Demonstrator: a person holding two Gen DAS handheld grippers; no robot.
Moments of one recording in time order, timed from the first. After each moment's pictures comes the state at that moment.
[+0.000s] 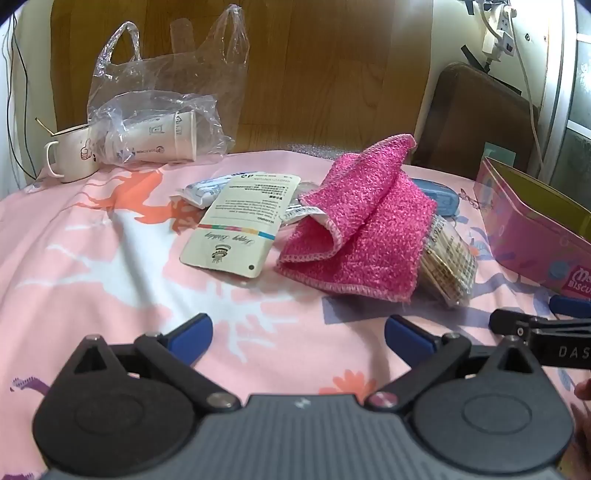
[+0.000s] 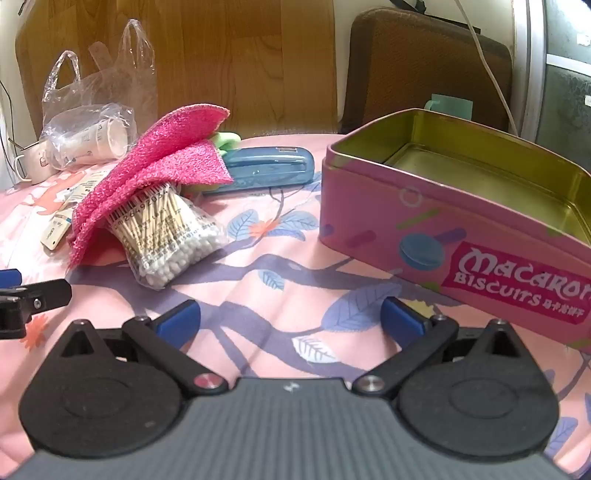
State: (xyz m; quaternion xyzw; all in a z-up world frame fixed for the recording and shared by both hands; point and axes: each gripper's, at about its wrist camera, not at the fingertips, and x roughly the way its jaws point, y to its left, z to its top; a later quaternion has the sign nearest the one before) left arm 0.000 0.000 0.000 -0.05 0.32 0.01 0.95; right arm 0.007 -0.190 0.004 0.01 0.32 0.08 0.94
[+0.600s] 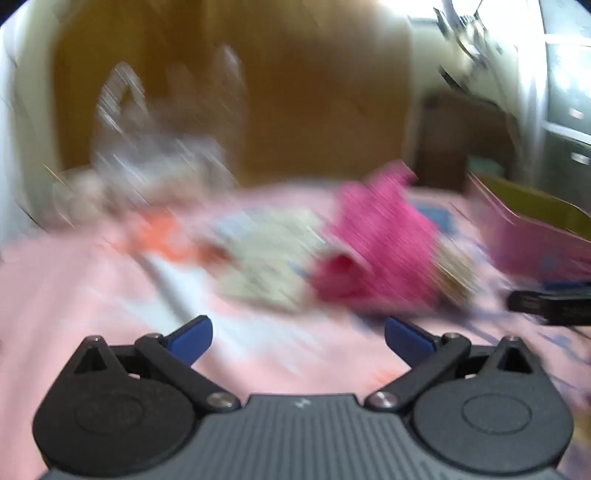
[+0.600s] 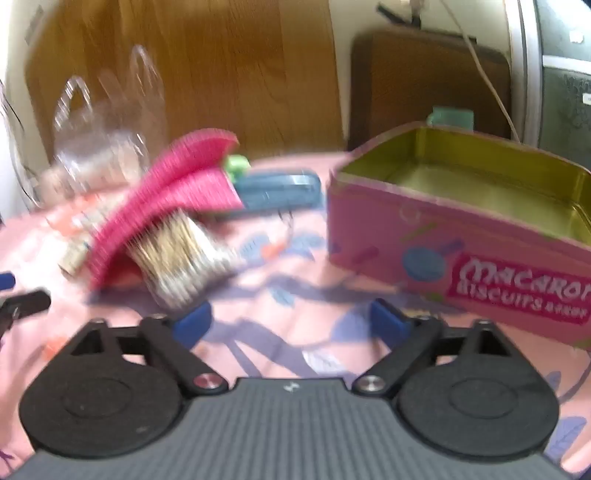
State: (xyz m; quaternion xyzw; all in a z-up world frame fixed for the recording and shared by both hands) left arm -0.028 0.030 0.015 0.01 0.24 0.03 0.97; right arm -0.004 -0.198 0.016 0.04 0.28 0.11 0.95
